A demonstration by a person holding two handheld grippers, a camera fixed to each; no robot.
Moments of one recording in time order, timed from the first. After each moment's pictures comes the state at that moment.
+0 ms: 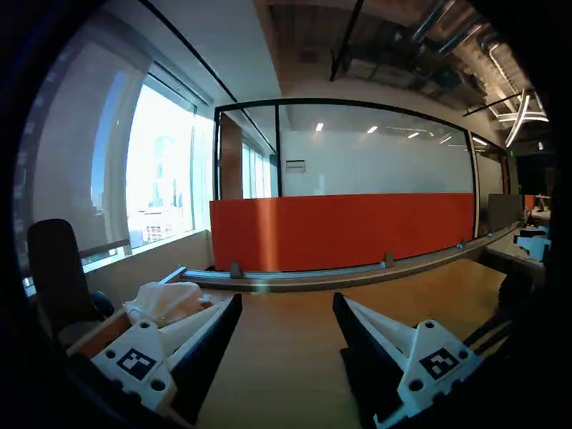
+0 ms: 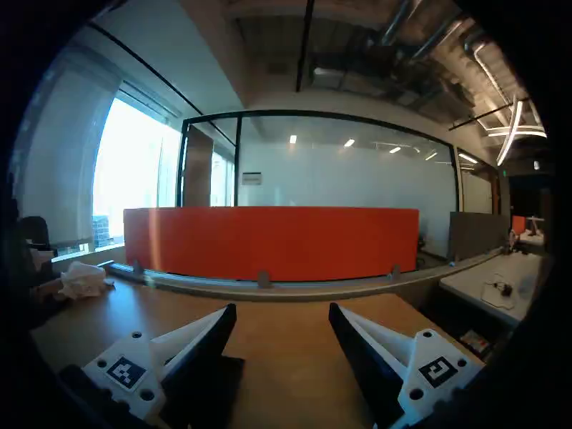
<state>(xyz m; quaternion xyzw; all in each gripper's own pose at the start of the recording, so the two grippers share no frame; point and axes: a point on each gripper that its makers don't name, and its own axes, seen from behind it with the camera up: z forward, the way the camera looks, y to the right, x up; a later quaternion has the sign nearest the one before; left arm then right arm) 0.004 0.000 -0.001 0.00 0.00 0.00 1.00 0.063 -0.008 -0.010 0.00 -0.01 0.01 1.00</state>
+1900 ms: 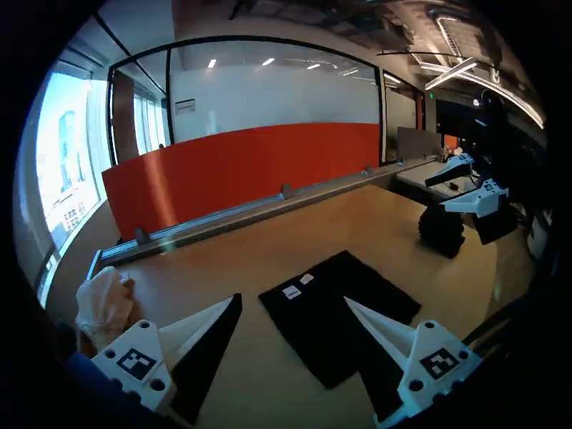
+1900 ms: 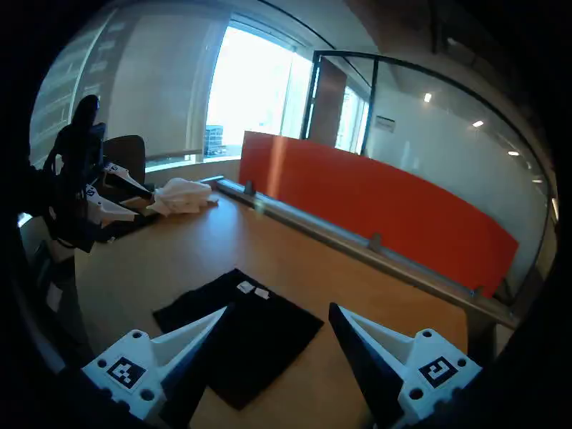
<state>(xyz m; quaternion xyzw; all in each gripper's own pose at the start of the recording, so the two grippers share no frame) -0.041 0.100 -0.024 -0.26 -0.18 0.08 0.95 0.047 -0.117 -0.038 0.29 -0.19 -0.14 0.93</state>
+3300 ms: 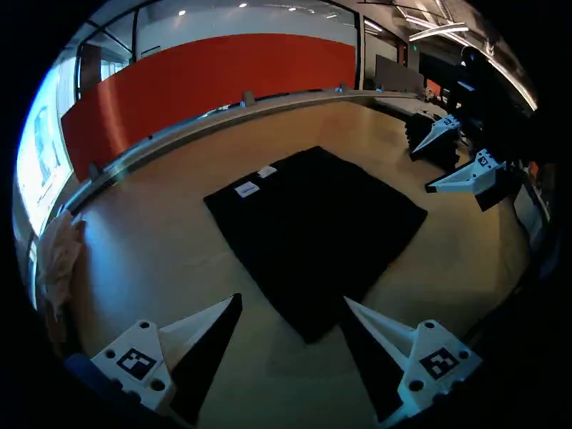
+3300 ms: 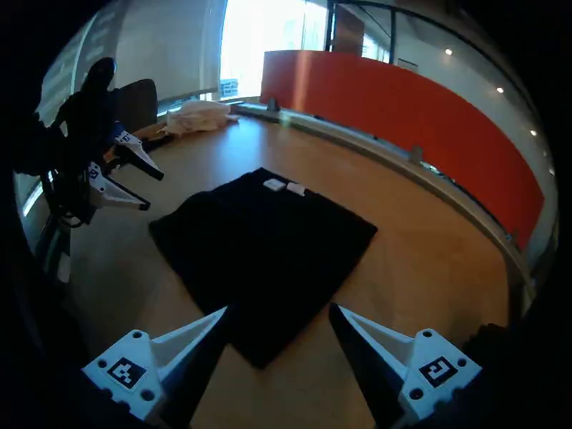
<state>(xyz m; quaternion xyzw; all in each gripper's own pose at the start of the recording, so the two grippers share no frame) -0.245 0.139 -0.054 -0.31 -0.31 0.13 0.89 -0.160 -0.122 -0.081 0.32 -0.33 -0.16 0.88</state>
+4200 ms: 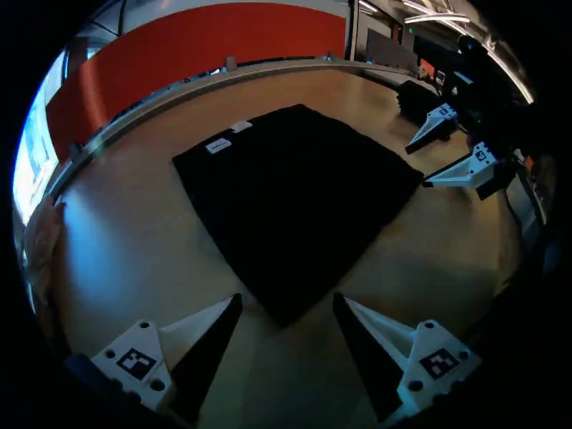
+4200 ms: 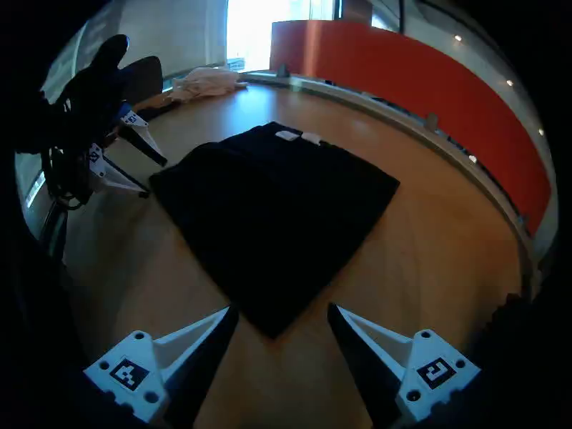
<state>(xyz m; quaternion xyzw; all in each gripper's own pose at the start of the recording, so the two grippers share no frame) -0.300 0.158 -0.078 -0.33 -0.37 0.14 0.86 -0.216 -0.110 -0.109 0.33 -0.38 -0.16 0.85</state>
